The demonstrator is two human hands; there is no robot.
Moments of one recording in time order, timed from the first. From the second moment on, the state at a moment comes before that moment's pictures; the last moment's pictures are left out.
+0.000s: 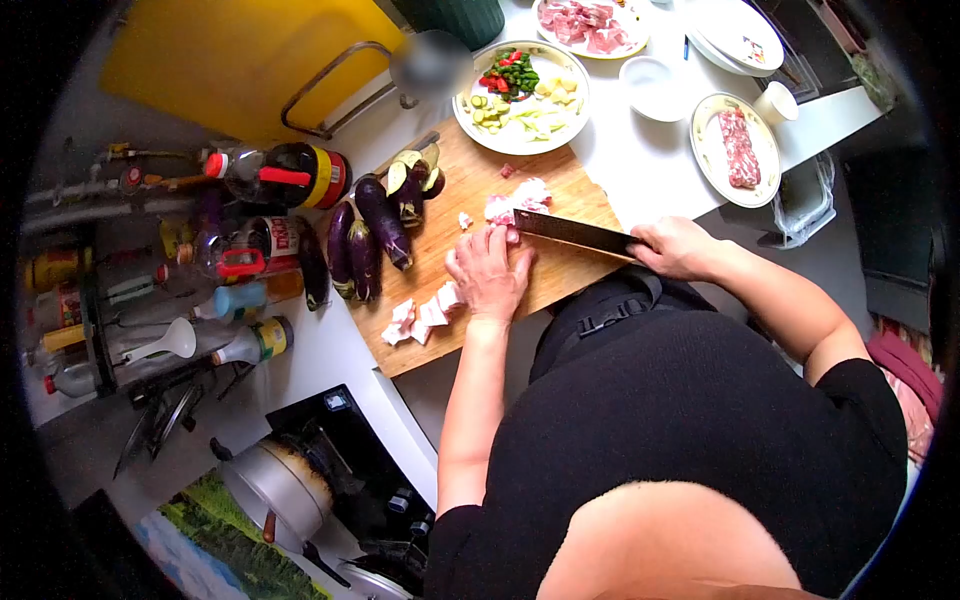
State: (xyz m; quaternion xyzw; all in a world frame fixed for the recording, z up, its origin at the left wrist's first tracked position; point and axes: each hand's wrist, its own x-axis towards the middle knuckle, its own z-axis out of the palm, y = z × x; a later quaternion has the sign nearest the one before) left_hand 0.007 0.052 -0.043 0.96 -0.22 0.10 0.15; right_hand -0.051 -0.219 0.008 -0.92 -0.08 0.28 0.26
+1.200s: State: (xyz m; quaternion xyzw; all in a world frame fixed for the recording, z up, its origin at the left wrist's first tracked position) left_hand -0.033 0.027 -0.066 0.59 0.28 -0.22 0.73; right_hand -0.053 -0.229 0.010 -0.93 -0.15 0.23 0.25
